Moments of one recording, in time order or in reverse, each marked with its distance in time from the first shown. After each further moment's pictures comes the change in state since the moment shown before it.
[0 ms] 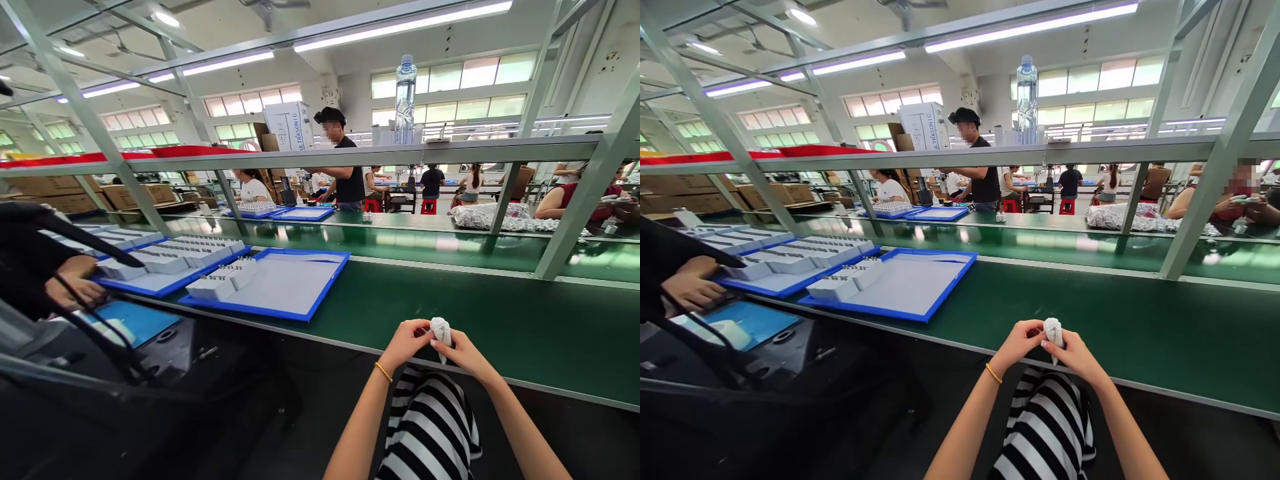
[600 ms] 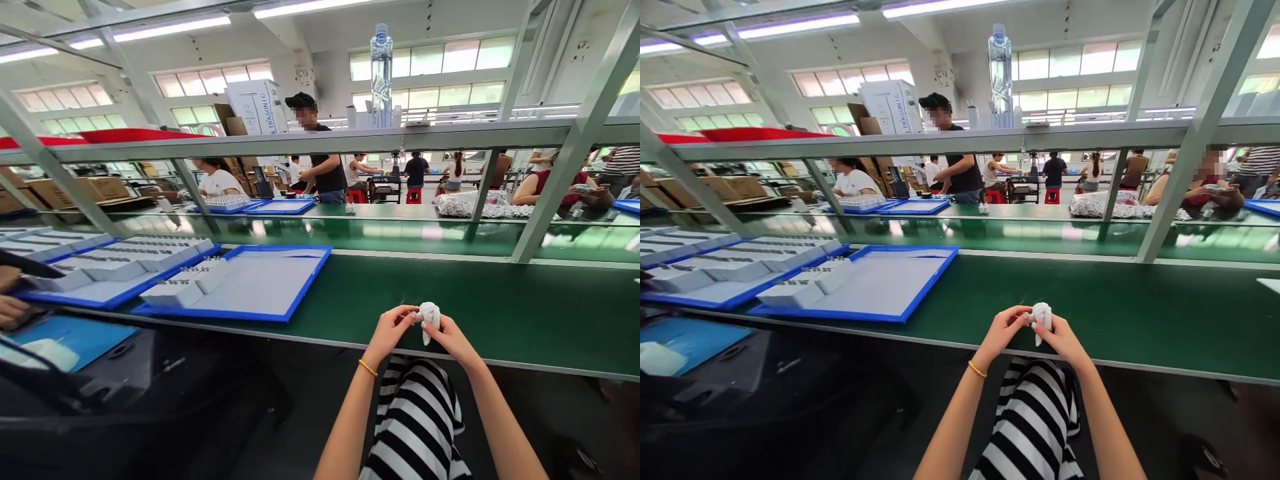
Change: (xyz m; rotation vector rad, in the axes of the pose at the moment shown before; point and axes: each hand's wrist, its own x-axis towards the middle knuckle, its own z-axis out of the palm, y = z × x) left_hand -0.004 0.007 -0.003 0.009 0.102 -0.024; right_hand -0.004 -0.002 -0.004 0.080 0.107 0.027
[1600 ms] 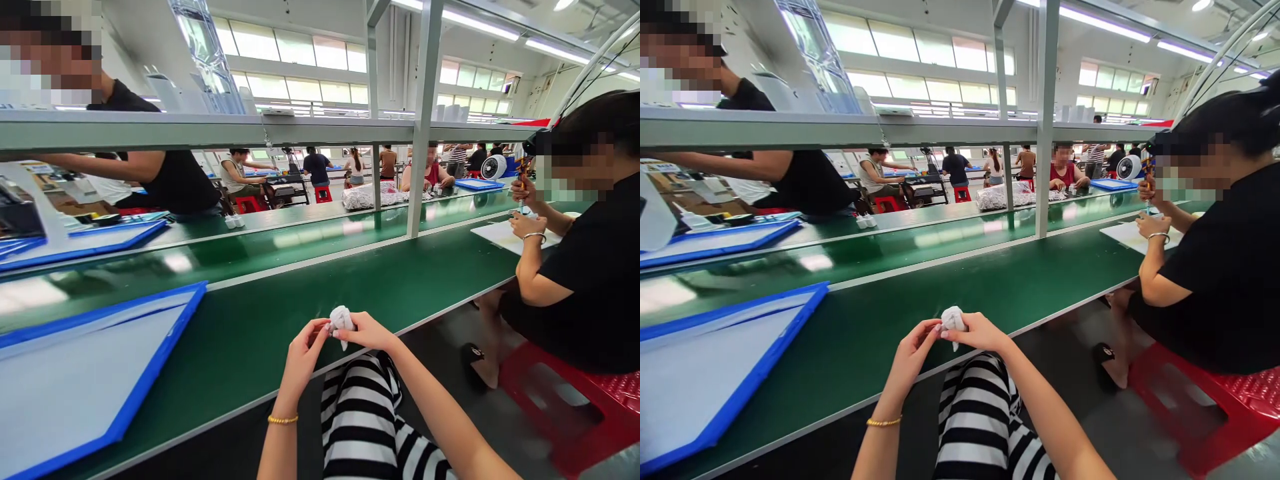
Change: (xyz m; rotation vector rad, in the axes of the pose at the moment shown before) left_hand 0.001 -0.002 -0.014 0.153 -0.009 -0.005; right_hand -0.002 -0.015 0.011 0.089 0.000 -0.005
